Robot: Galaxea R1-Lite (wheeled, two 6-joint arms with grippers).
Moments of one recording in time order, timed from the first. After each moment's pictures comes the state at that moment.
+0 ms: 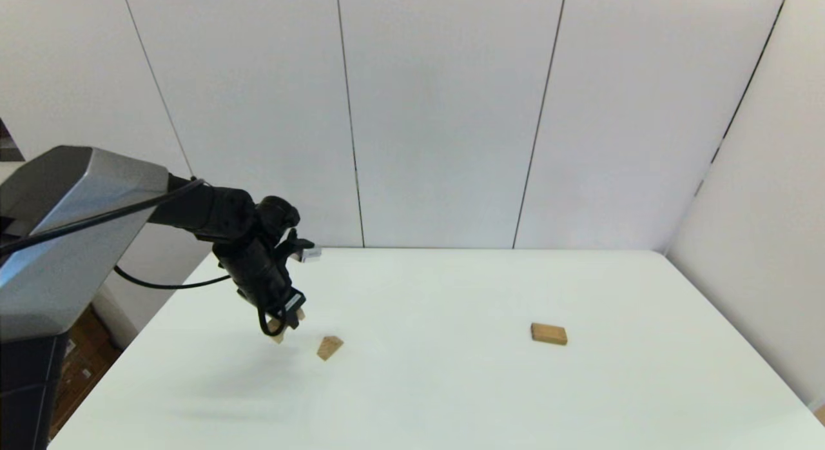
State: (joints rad) left arm -0.22 2.25 -1.58 0.67 -0.09 0.35; right arm 0.00 0.00 0.00 0.00 0.03 -0.03
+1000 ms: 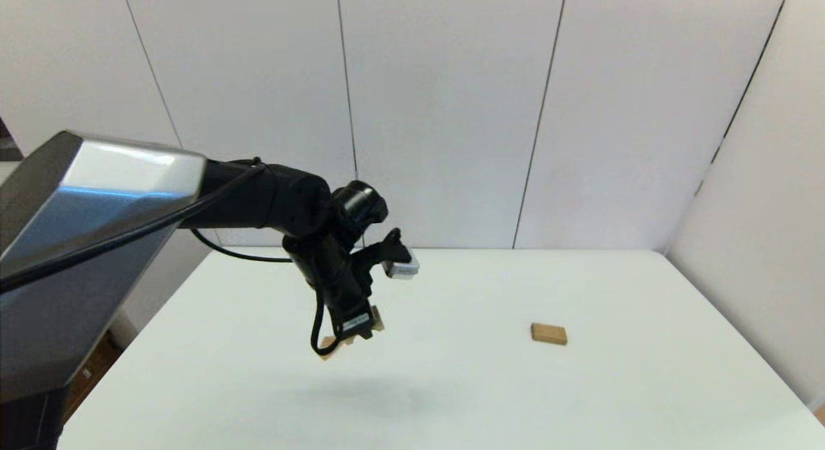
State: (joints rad) left arm -0.56 2.21 -1.71 0.79 -0.13 0.67; right arm 0.00 0.00 0.00 0.00 0.03 -0.03
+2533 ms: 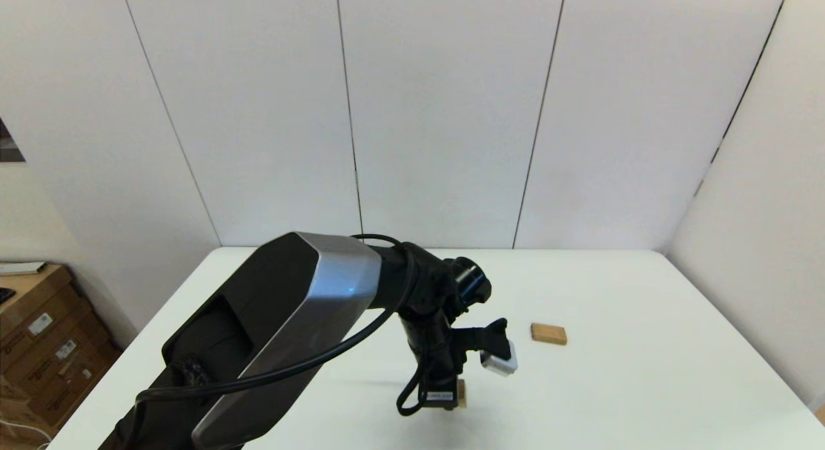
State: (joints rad) left arm -0.80 2.57 -1.98 0.79 -0.20 0.87; right arm 0.00 0.00 0.00 0.00 0.03 -0.03
